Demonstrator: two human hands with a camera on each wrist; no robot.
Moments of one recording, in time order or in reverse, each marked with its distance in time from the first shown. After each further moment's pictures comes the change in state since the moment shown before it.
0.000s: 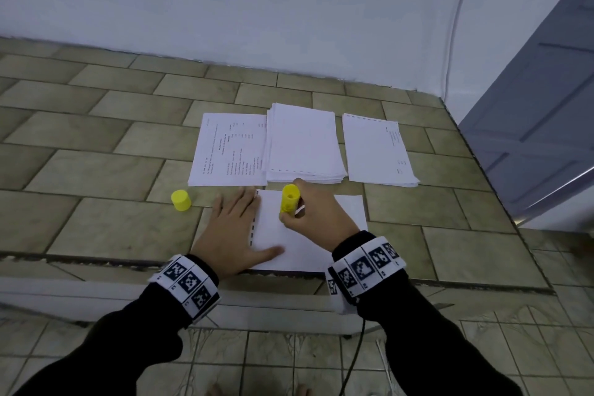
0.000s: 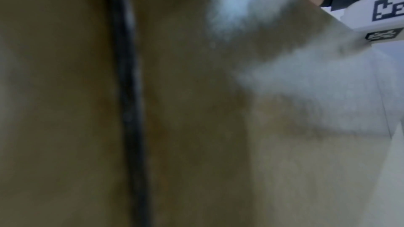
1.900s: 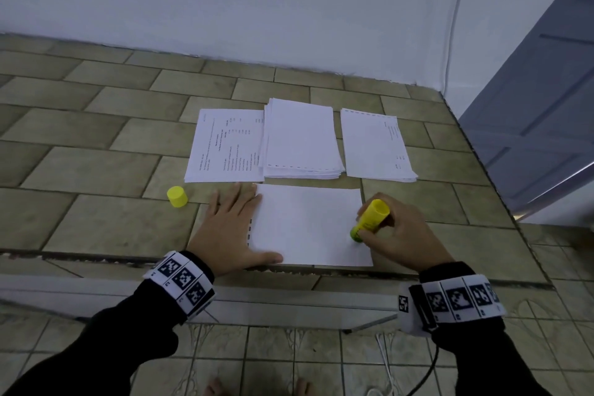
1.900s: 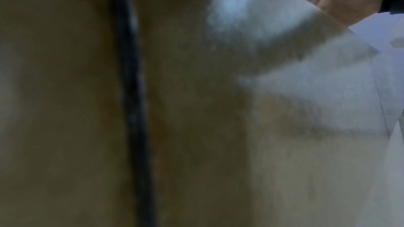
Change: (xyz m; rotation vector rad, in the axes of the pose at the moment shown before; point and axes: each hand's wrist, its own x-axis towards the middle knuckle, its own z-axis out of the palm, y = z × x) left_hand -0.002 0.003 -0.004 0.078 -0.075 -0.003; right_hand -0.078 0.067 -0.073 0.081 0.125 -0.011
